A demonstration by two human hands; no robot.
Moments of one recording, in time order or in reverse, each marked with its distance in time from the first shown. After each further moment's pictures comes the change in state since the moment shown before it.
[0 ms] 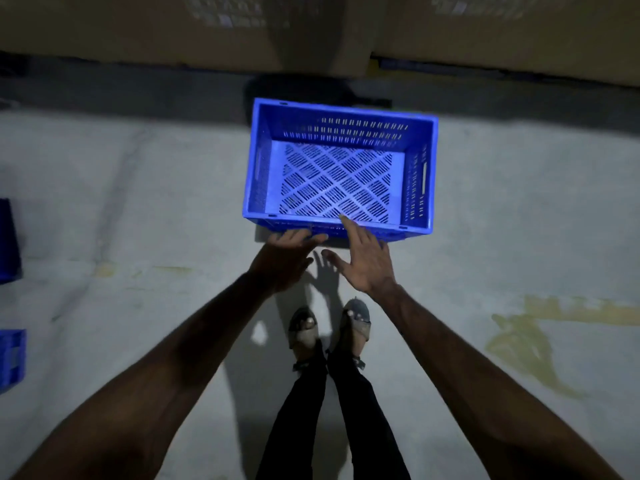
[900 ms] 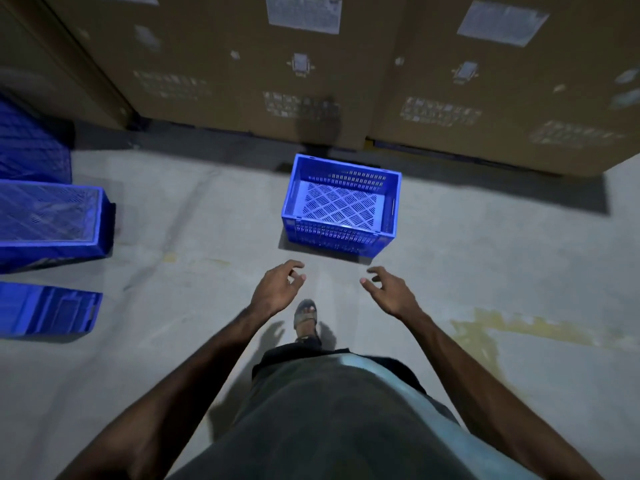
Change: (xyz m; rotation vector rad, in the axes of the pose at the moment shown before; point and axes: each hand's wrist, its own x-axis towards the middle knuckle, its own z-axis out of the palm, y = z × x) left_hand -0.266 0.193 -0.244 -0.713 0.055 -0.586; right_hand -0.357 -0.056 -0.163 0.269 -0.054 0.080
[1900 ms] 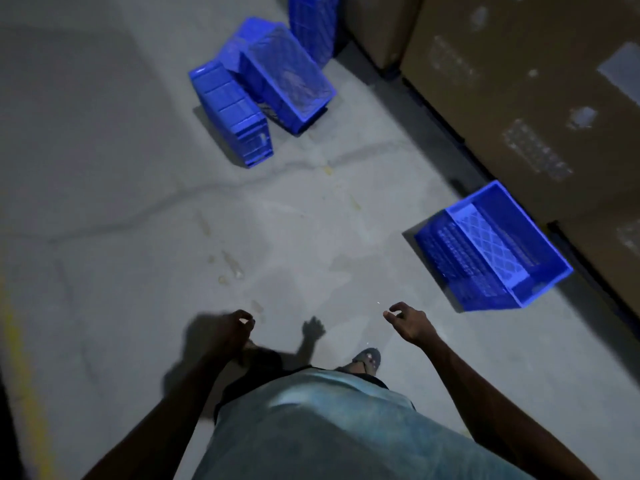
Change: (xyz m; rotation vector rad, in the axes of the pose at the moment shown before) left_hand -0.501 -0.213 0.120 -0.433 0.513 -0.891; right_hand -0.161 -0.048 0.202 -0.613 -0.506 -0.271
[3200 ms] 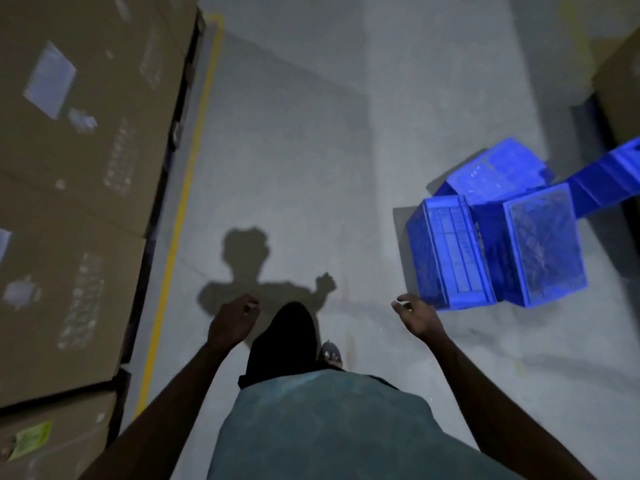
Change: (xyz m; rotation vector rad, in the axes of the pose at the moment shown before) left_hand 0.475 -0.267 -0.695 -0.246 0.377 -0.273; right_hand 0.381 -0.989 0.096 -0.212 -0.096 -0.366
